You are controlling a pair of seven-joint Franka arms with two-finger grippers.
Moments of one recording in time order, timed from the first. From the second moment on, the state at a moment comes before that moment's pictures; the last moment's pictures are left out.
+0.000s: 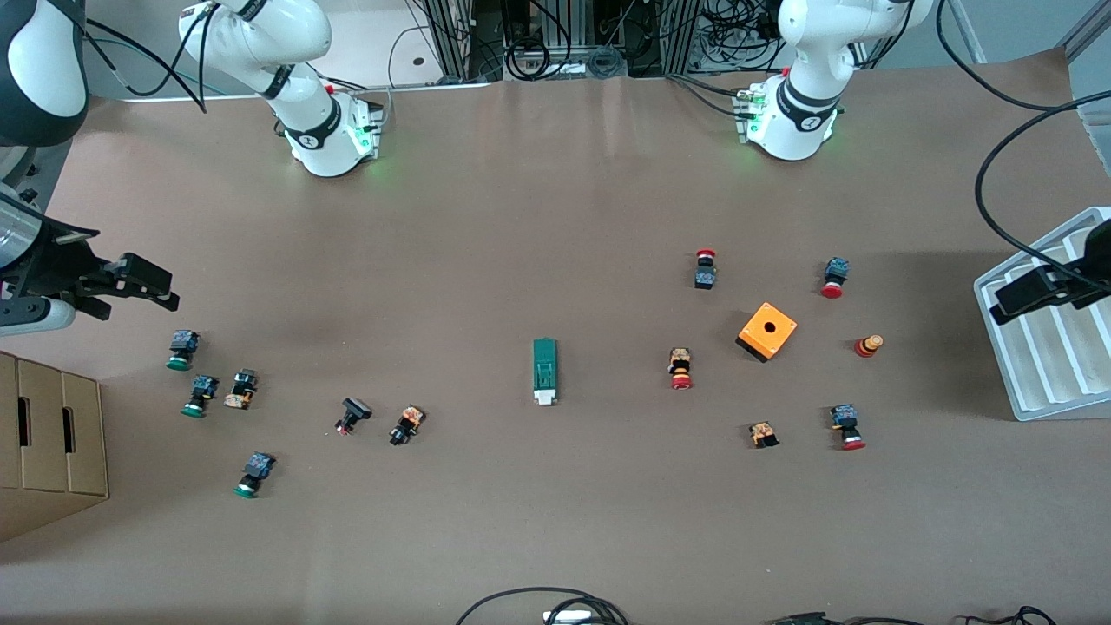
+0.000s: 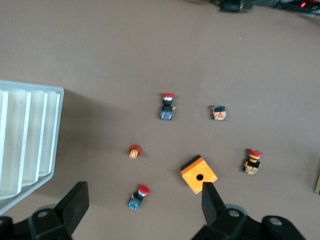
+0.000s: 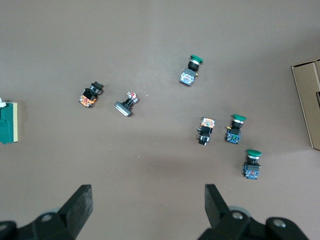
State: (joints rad) left arm 0.15 0.16 -0.12 -1.38 0.02 1.56 -0.17; right arm 0.04 -0.02 -0.08 -1.70 0.07 1.72 -0.11
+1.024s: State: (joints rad) left arm 0.12 0.16 -0.15 -1.38 0.10 1.49 -0.16; right arm 0.04 -0.02 -0.08 -1.70 0.07 1.72 -0.11
